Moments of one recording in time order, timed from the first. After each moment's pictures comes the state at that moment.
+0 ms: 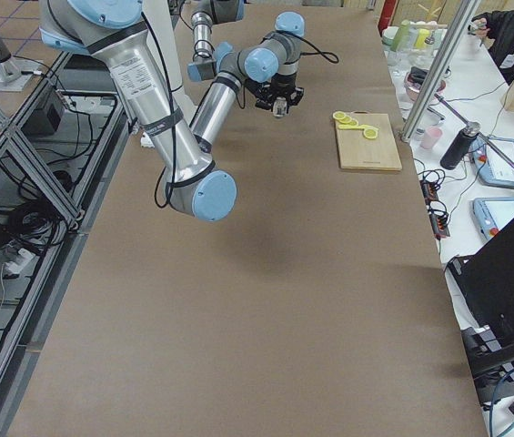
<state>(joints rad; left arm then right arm) -0.21 -2.28 -1.53 -2.51 -0.89 -0.41 0.80 -0.99 2.05 -1.91 2.20 -0.53</state>
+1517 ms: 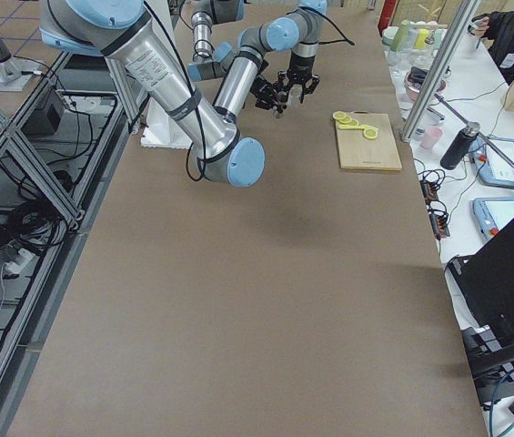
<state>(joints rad) -0.21 -2.28 -1.53 -2.51 -0.89 -0.41 0.80 -0.71 1.81 -2.13 2.16 -0.68</state>
